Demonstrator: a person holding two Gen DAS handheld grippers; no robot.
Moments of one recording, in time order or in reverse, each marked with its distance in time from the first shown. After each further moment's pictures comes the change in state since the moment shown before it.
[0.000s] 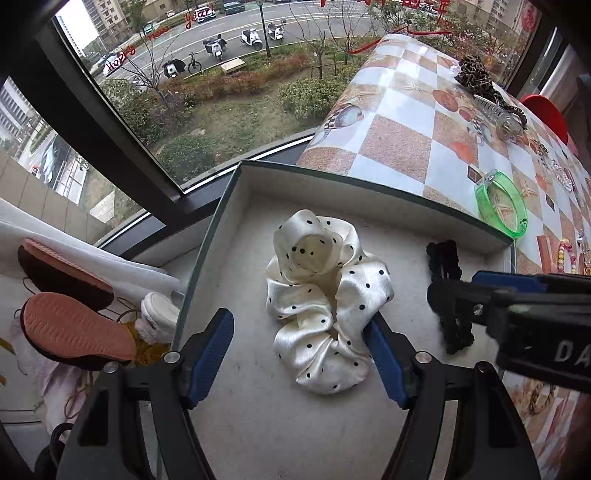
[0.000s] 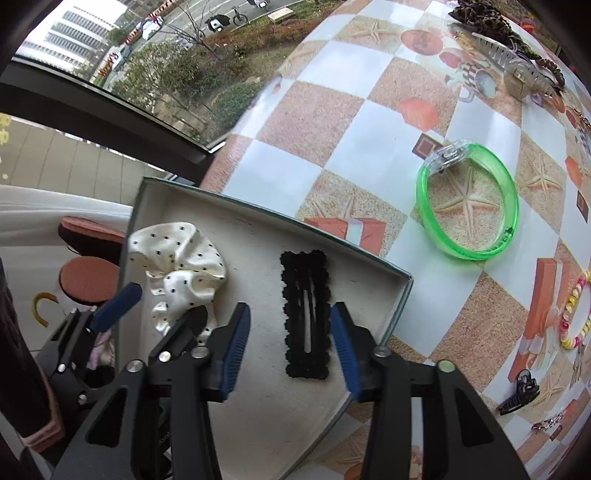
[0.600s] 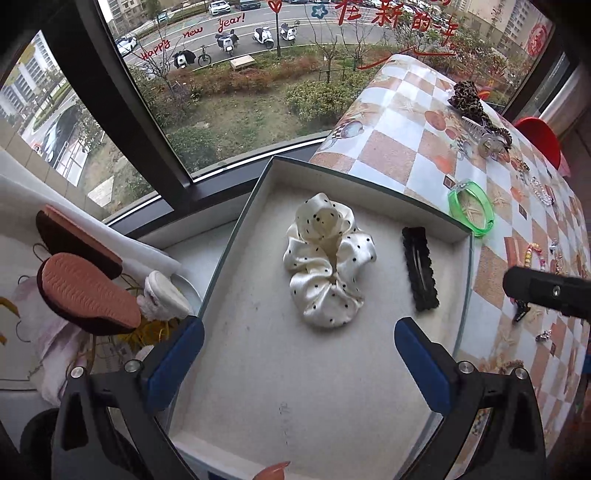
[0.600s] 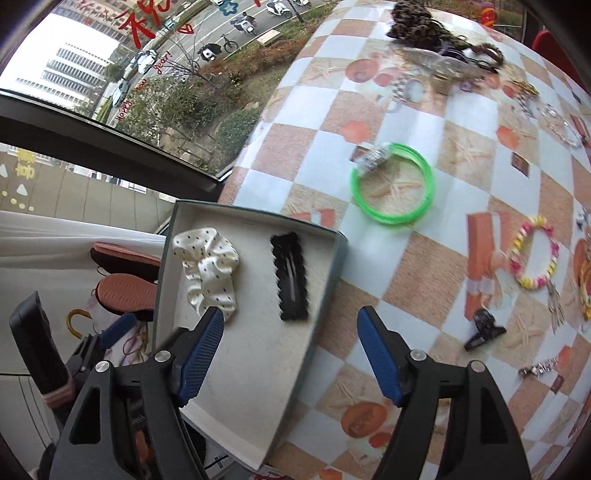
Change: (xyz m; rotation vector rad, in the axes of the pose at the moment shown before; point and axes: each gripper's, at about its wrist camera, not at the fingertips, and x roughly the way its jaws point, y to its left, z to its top) left arm -0.060 0.019 -0.031 -0.084 -0.006 -0.042; right arm -0.073 -0.043 -0.046 0.095 -0.079 0.044
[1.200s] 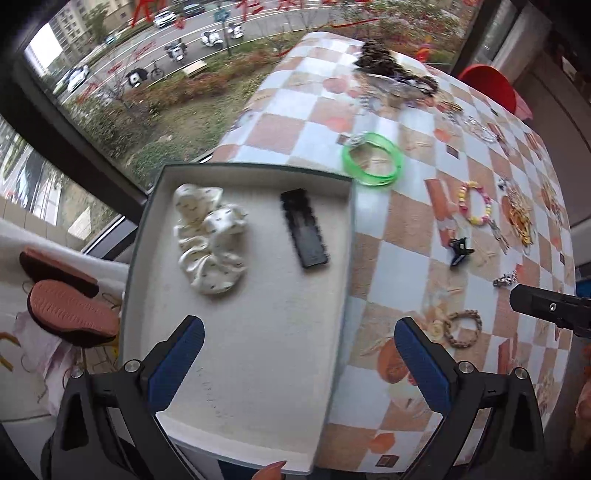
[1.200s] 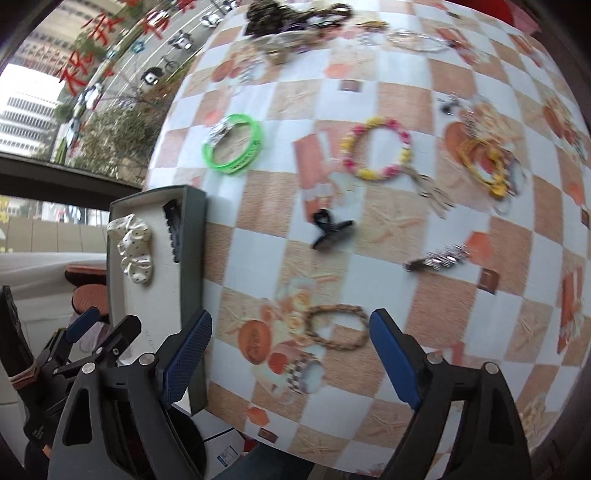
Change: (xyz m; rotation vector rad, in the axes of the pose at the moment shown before) left arm -0.026 -0.104 -0.026 0.216 0.042 -0.047; right arm -0.060 -0.111 -0.082 0.234 -0.030 -0.095
